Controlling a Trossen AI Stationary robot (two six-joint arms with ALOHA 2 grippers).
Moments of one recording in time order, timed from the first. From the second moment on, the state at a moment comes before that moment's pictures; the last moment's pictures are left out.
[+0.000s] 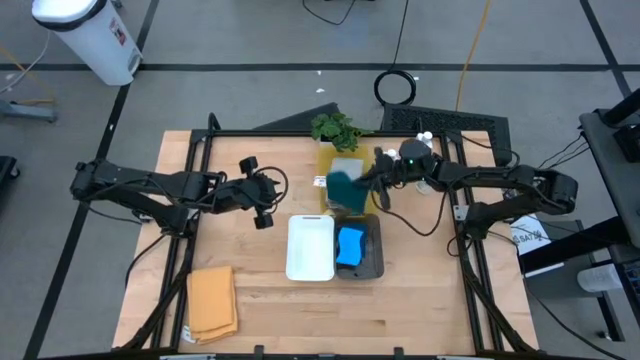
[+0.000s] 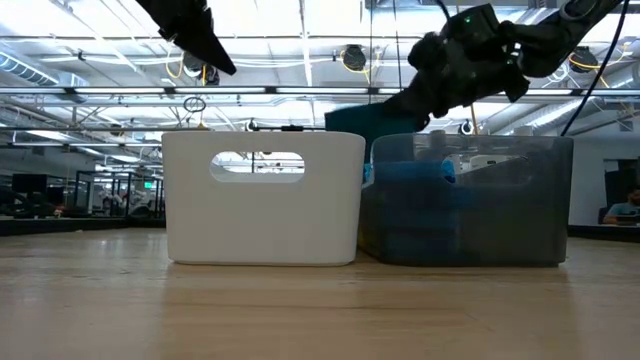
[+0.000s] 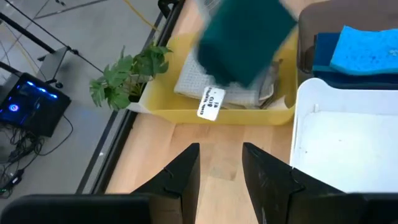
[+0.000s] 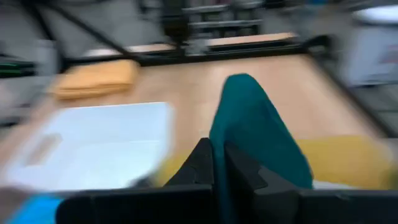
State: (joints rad) left arm -0.09 1.16 1.00 -0.58 -0.52 0.02; right arm -0.44 1.26 0.60 0.38 -0.50 -0.05
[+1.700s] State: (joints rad) left arm -0.08 1.16 1.00 -0.57 -0.49 0.03; right arm -0.46 1.64 0.64 0.66 0.14 -0.47
